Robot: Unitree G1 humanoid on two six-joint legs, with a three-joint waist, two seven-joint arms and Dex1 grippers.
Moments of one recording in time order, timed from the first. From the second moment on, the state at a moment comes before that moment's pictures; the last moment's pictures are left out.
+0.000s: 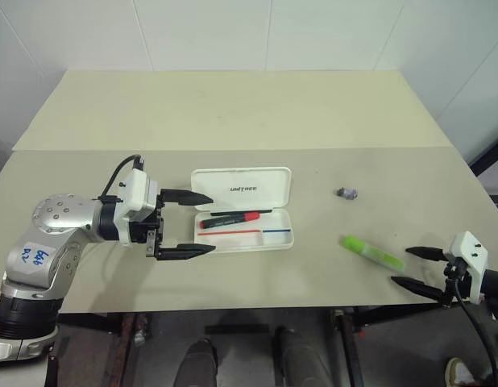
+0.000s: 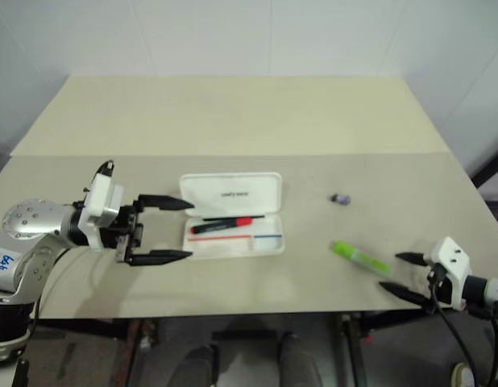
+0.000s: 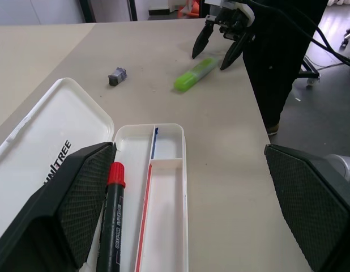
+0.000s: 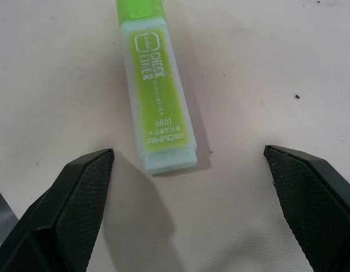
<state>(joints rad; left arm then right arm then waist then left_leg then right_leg) -0.38 0.82 0.10 -0.26 -0.58 0.38 -1.19 0.02 -0.92 -0.29 0.29 0.36 0.04 1.21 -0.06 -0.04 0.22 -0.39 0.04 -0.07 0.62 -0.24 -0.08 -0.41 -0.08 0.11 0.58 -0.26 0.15</state>
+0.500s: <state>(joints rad) -0.40 0.82 0.10 -0.21 -0.56 0.35 -1.21 0.01 -0.85 -0.28 0.18 0.38 0.05 1.17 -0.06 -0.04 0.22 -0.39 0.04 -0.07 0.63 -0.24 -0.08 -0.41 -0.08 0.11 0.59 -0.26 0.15</state>
